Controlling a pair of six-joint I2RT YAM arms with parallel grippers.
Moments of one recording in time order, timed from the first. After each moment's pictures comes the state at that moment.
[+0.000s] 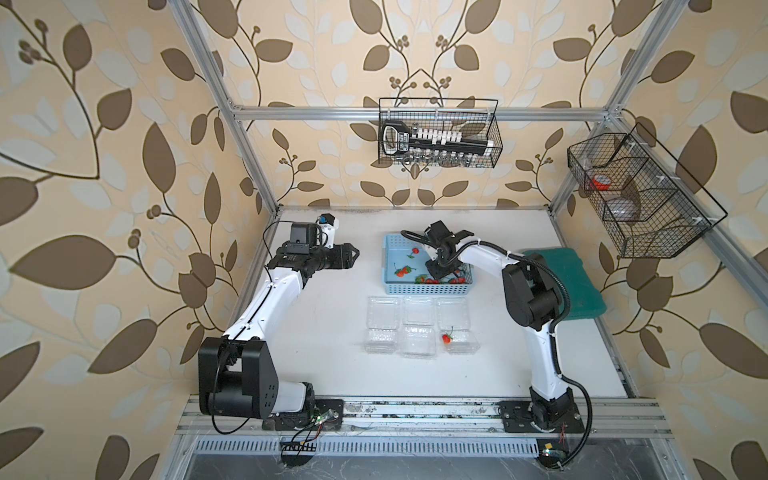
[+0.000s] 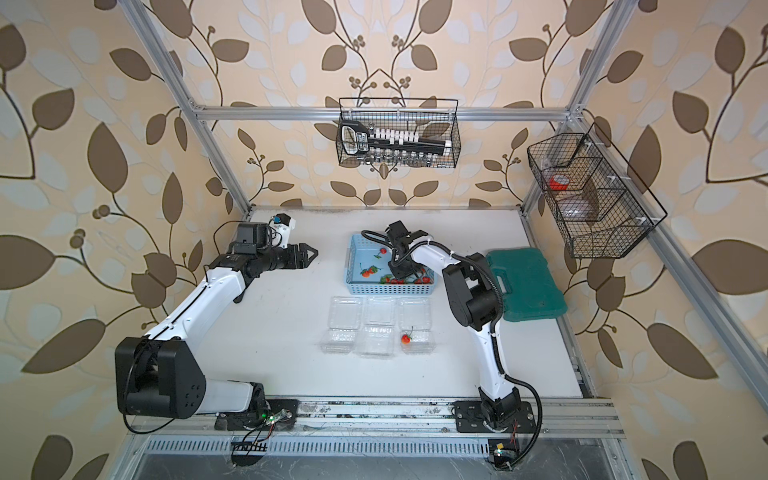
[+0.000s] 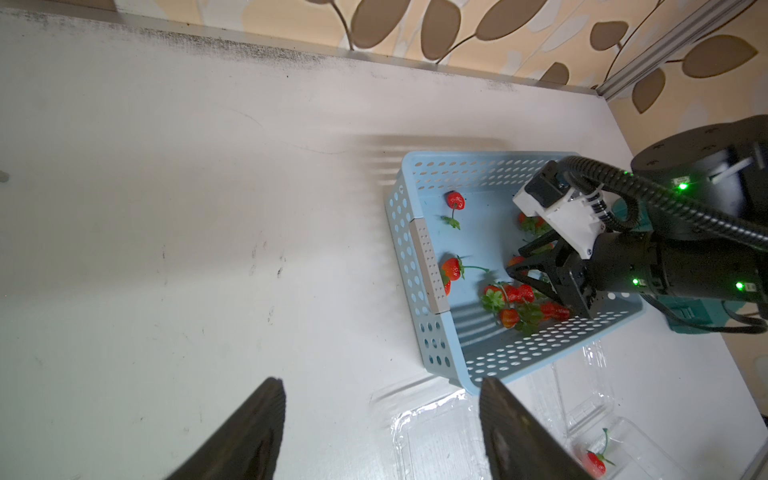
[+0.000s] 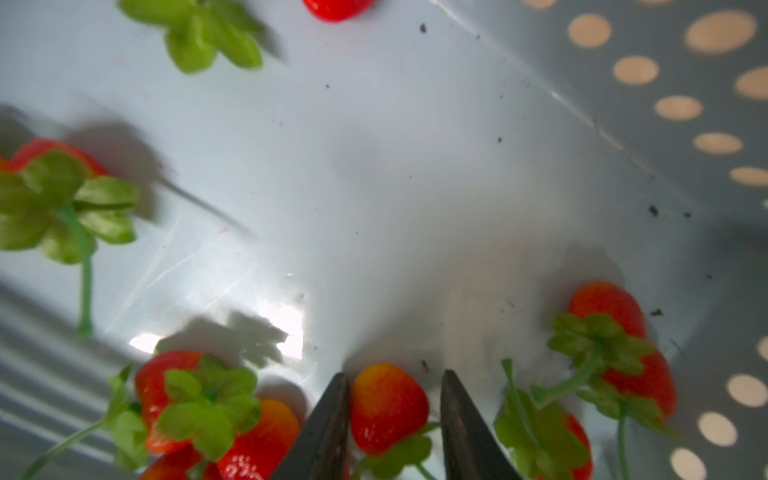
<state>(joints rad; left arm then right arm) -0.04 1.38 1.06 -0.43 0.42 -0.14 0.47 2.21 1.71 -0.77 0.10 -0.01</state>
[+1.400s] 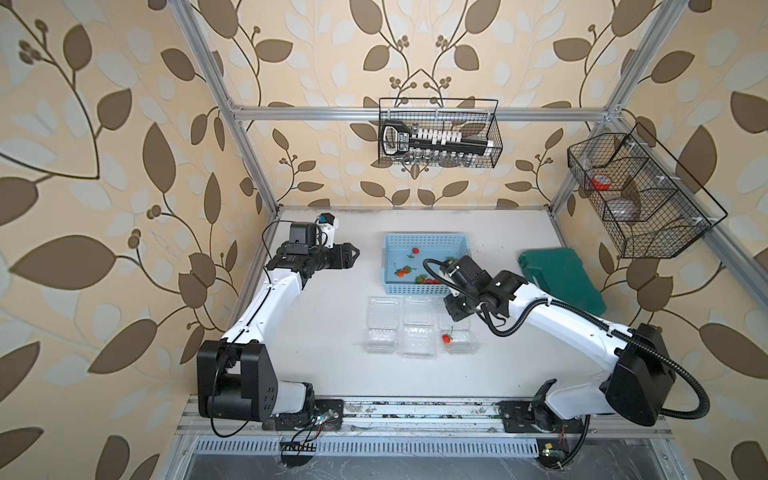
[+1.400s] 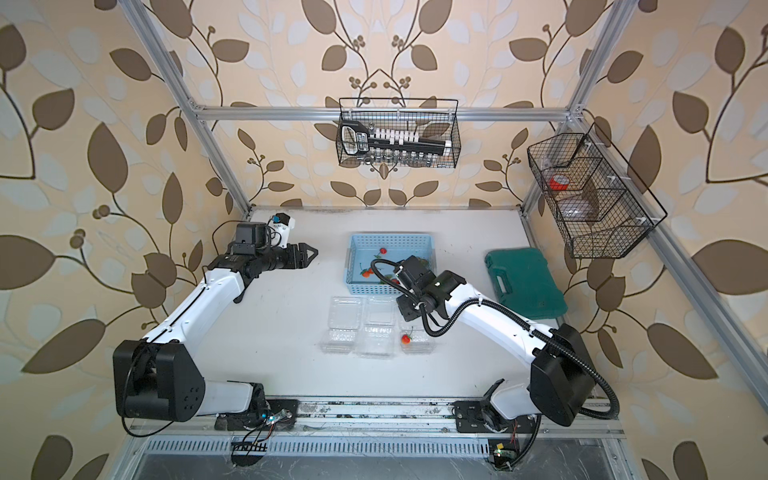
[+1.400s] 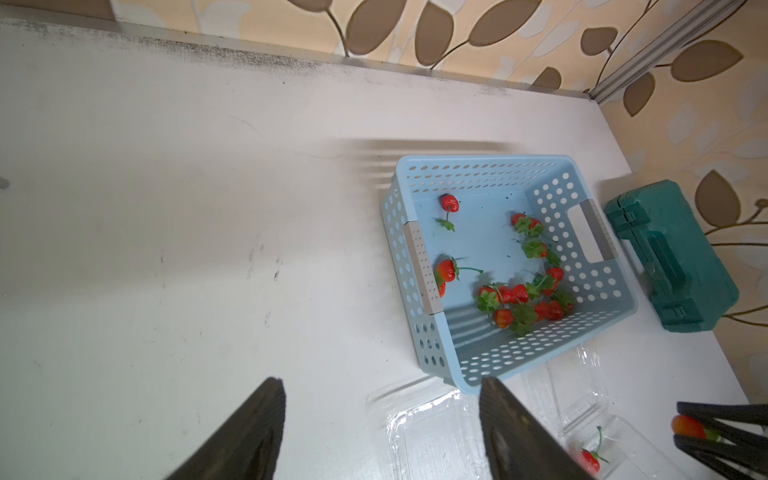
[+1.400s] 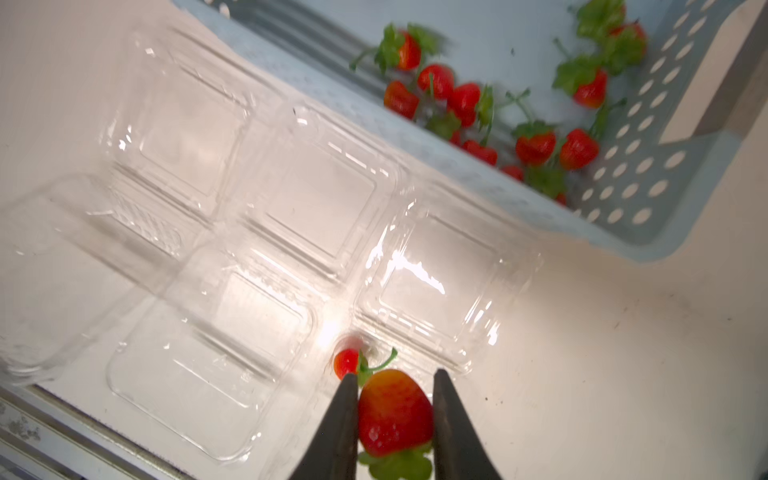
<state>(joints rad) -0.04 1.36 1.06 -0.43 0.43 -0.14 0.71 1.40 1.03 -0.82 0.10 0.30</state>
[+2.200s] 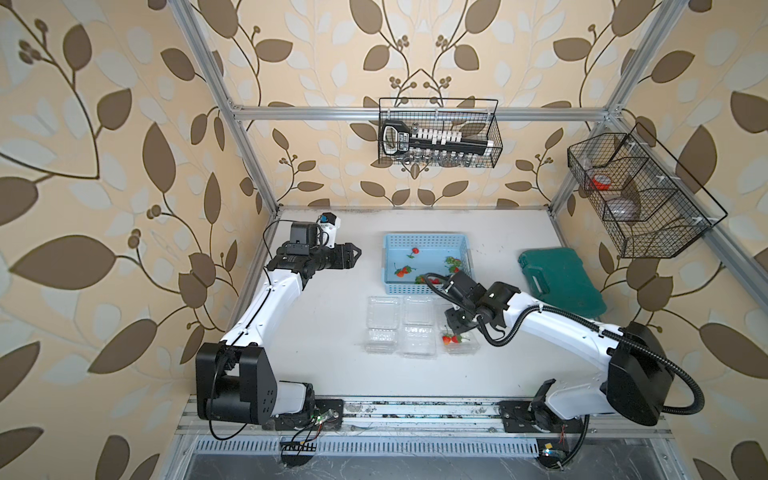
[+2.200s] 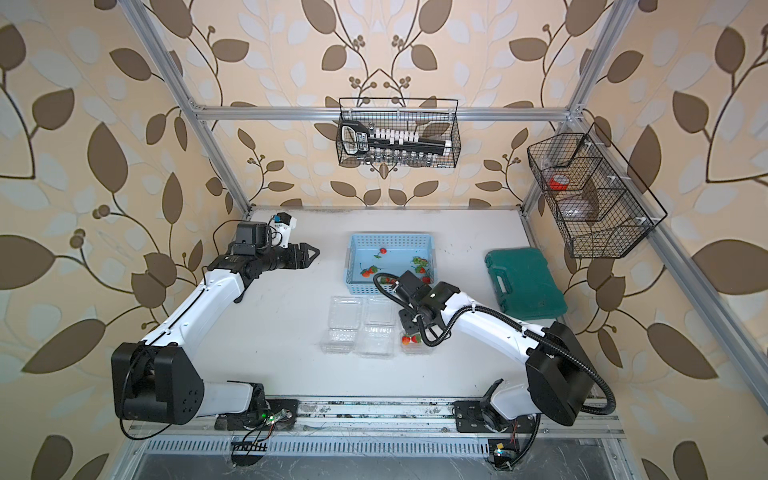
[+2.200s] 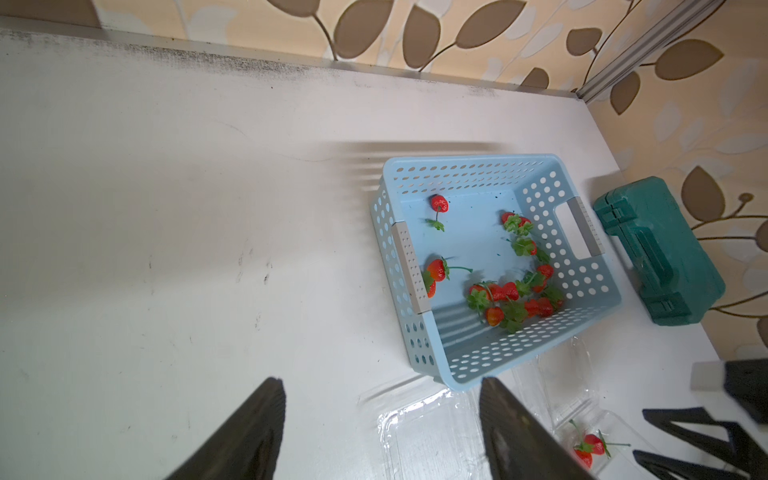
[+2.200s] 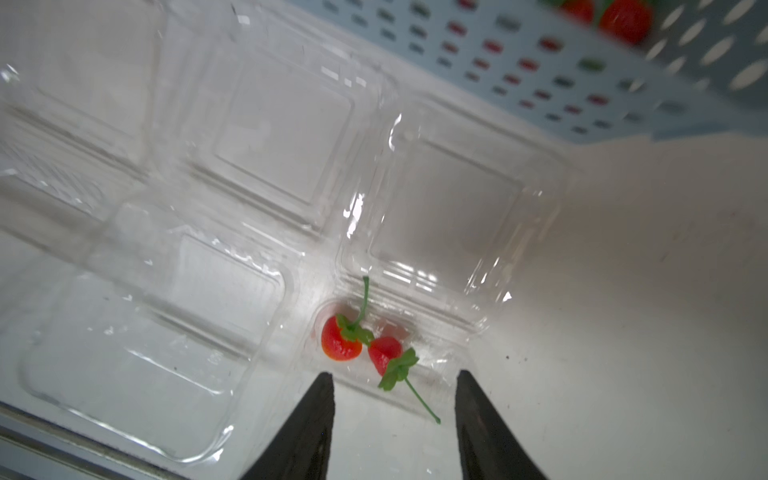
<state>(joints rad) -0.05 1.35 1.06 -0.43 0.44 -0.14 0.72 1.44 1.05 -0.80 0.15 0.38</state>
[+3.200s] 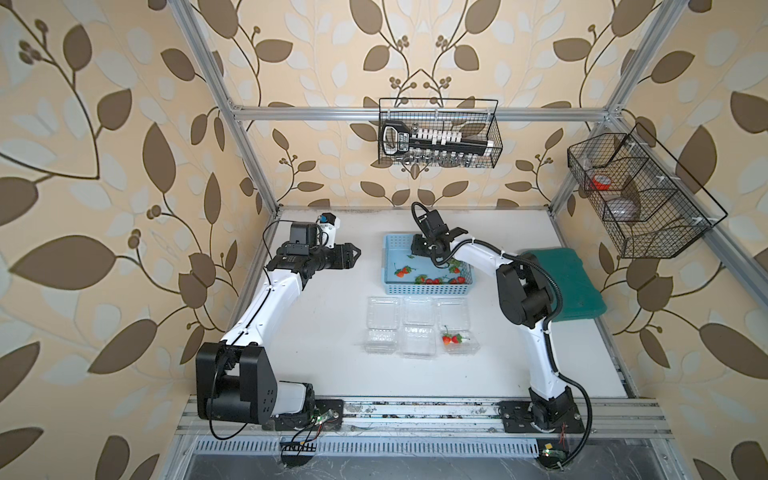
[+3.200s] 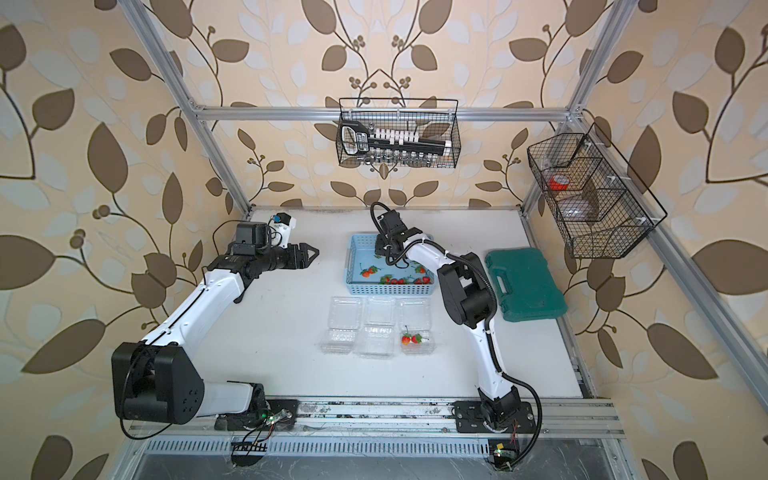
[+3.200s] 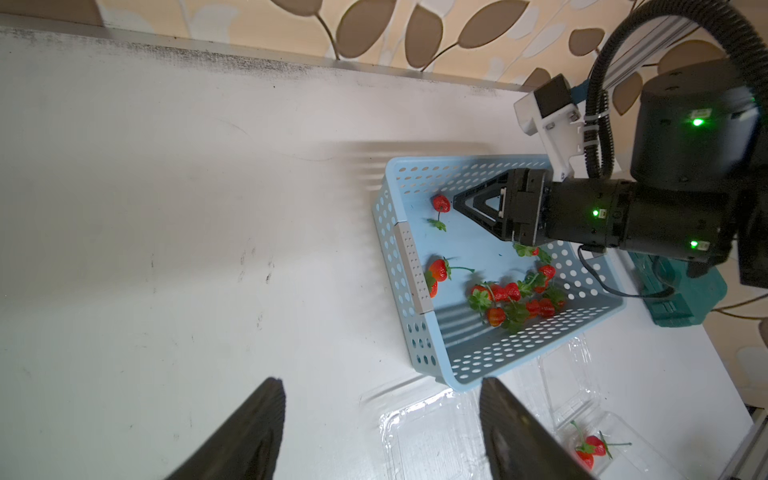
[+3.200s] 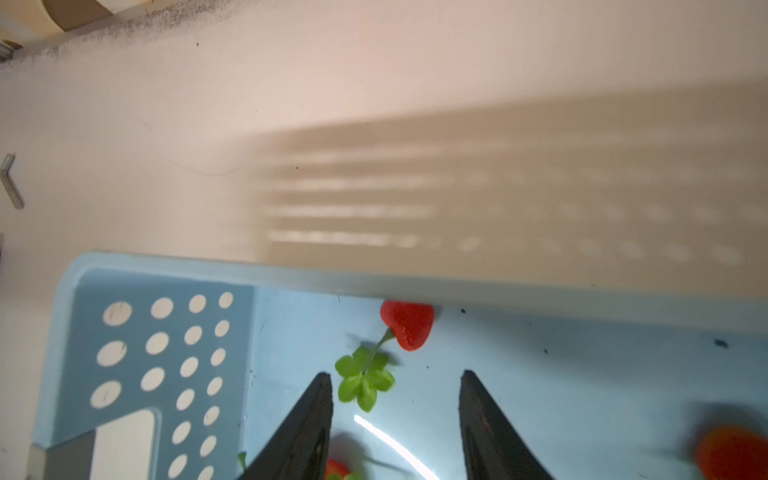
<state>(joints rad) -0.05 1.35 1.06 -0.43 0.44 -0.14 0.49 2.29 1.84 -0.44 0.07 0.62</state>
